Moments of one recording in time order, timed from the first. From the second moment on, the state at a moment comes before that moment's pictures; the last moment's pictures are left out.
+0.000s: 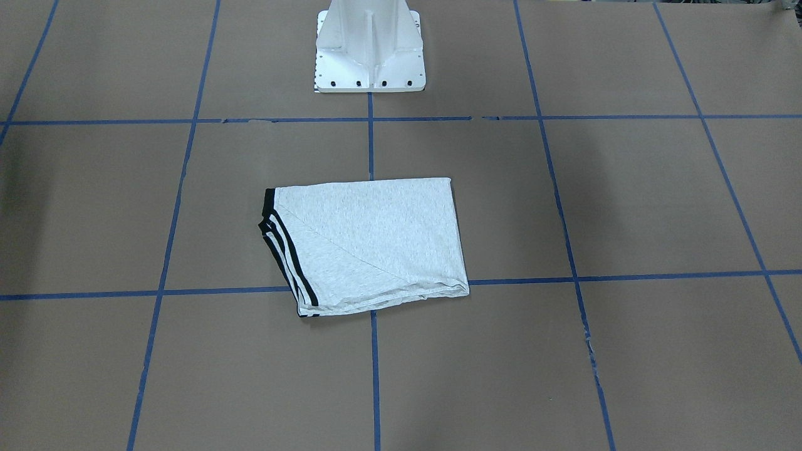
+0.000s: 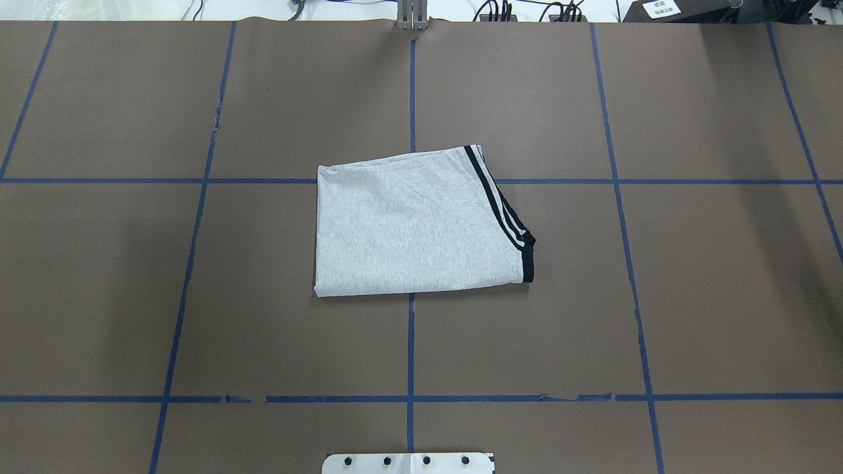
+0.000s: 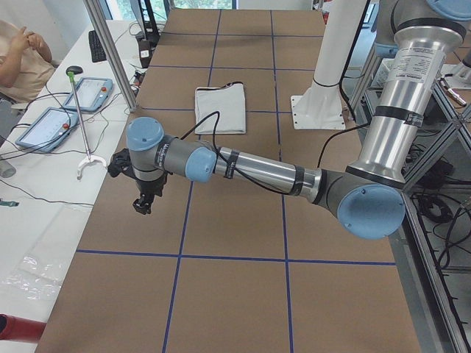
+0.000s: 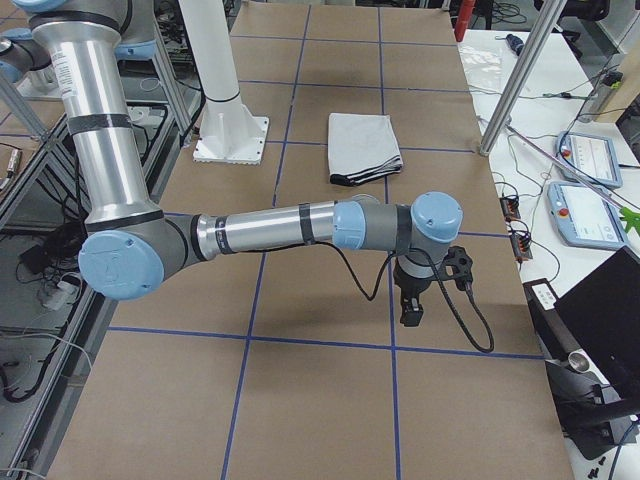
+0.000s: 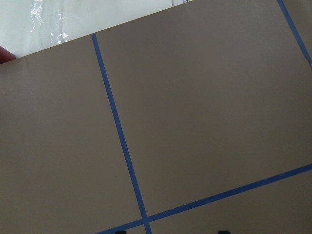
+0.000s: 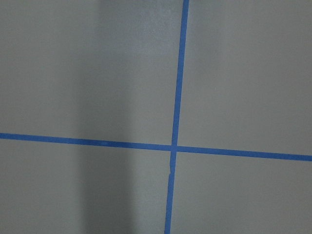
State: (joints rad) left arm -1.55 -1.82 -1.55 -1.66 -2.35 0.07; right arm 1.59 -1.38 1.55 -1.76 2.33 -0.08
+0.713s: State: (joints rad) left arm -1.54 -1.76 -1.55 -1.66 -2.36 0.06; right arm 1.49 -1.42 1.56 -1.75 2.32 -0.08
